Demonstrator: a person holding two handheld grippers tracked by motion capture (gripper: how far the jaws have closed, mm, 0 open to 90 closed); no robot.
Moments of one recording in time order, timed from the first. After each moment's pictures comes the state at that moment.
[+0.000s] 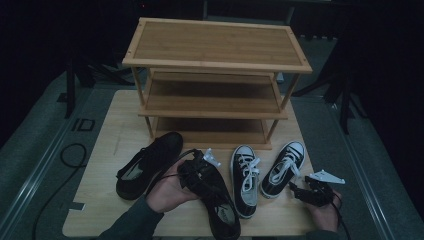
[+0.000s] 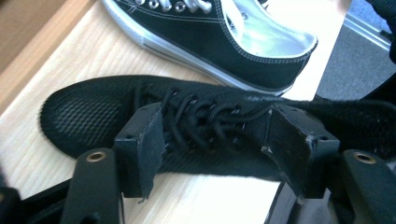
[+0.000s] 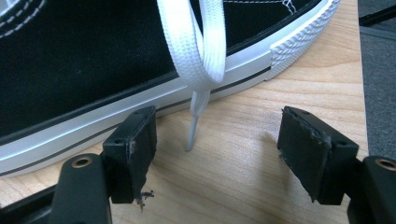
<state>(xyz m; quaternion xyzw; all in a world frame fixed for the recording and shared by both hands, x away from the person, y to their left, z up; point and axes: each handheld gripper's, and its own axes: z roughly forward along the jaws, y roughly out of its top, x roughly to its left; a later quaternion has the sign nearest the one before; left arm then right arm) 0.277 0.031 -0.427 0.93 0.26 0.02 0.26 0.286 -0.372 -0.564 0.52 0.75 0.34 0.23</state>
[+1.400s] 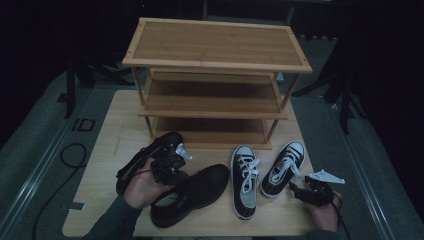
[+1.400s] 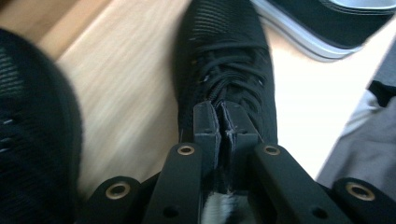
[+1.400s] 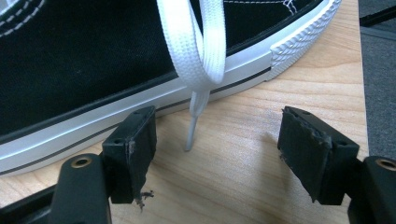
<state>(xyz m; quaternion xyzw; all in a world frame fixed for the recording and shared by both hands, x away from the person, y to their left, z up) 0.289 0.105 -0.432 0.92 0.32 0.05 0.23 0.286 -0.372 -0.564 0.52 0.75 0.34 0.23</state>
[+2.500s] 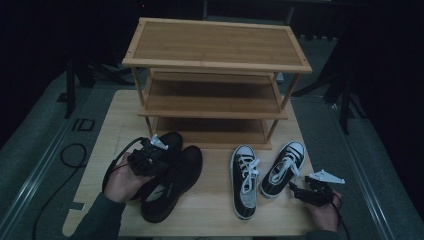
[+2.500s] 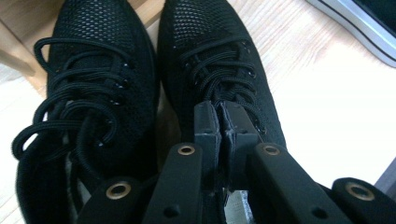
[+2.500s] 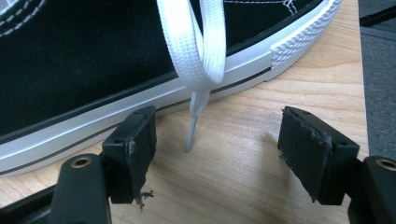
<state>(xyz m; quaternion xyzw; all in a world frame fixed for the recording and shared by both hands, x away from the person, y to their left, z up) 0.300 0.158 -0.433 0.89 0.39 0.09 0.23 0.286 -0.372 -0.564 0.52 0.75 0.34 0.23</state>
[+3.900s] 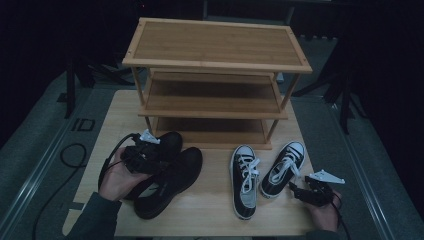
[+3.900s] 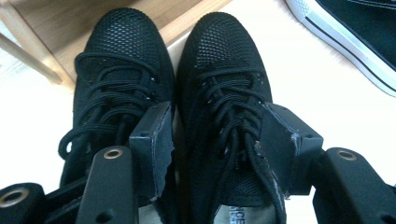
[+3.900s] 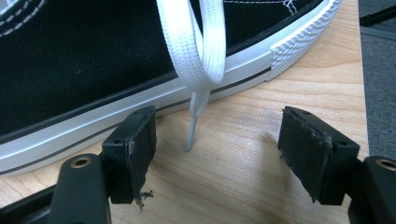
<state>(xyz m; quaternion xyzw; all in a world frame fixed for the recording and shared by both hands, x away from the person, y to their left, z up) 0.302 0.175 -0.426 0.86 0.41 0.10 0.28 0.286 -0.371 -0.564 0.52 0.75 0.34 0.23</state>
